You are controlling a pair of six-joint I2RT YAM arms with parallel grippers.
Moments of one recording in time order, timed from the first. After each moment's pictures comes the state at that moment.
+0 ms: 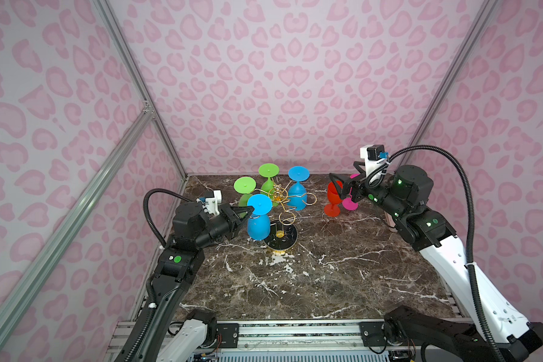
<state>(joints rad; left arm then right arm) -0.22 0.86 0.95 -0.31 0.59 -1.27 0.43 1.15 1.35 -0.31 -0.17 0.07</state>
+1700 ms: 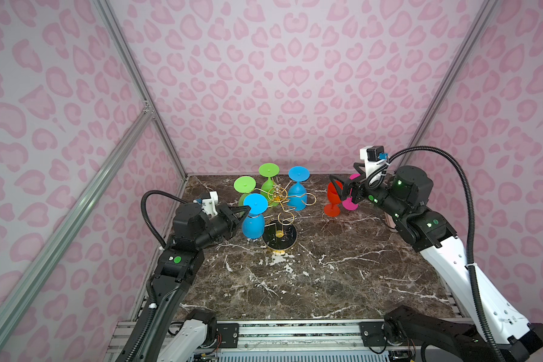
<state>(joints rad) -0.21 0.86 0.94 -0.32 0.53 -1.26 0.42 1.15 1.35 -0.33 -0.17 0.07</state>
